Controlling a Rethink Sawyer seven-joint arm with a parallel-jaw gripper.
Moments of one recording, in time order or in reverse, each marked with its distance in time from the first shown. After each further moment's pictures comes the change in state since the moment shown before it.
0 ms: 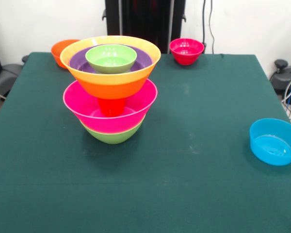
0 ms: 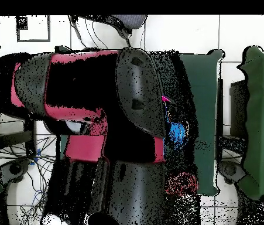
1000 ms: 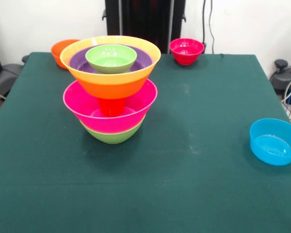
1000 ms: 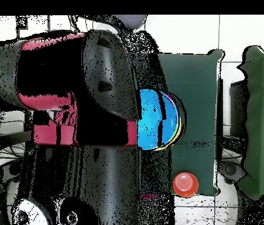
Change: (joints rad) arm 0.040 0.049 0.006 -0.088 0.000 0.021 0.000
